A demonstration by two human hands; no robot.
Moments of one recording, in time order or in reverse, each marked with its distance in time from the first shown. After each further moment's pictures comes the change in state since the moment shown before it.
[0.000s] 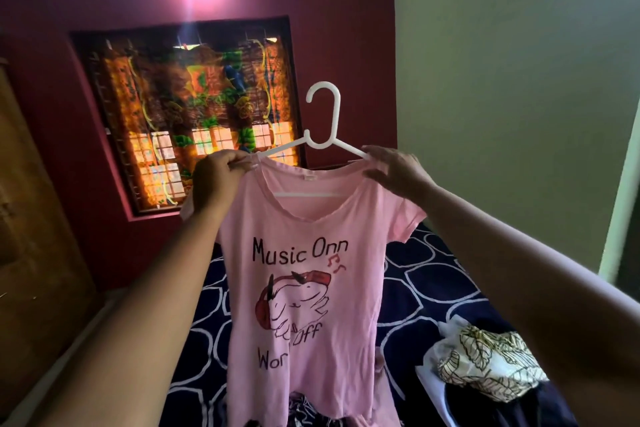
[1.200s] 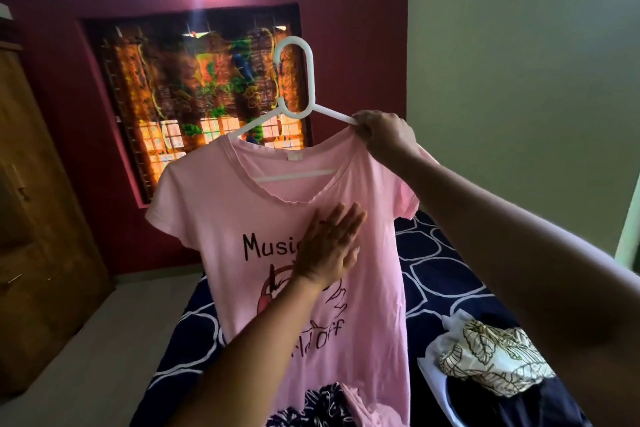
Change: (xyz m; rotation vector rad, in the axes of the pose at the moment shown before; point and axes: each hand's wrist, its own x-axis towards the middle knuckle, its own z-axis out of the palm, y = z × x) left_hand -0.146 0.023 0.132 0.493 -0.396 0.569; right_hand 0.025 -0.062 -0.020 -0.041 0.162 0.058
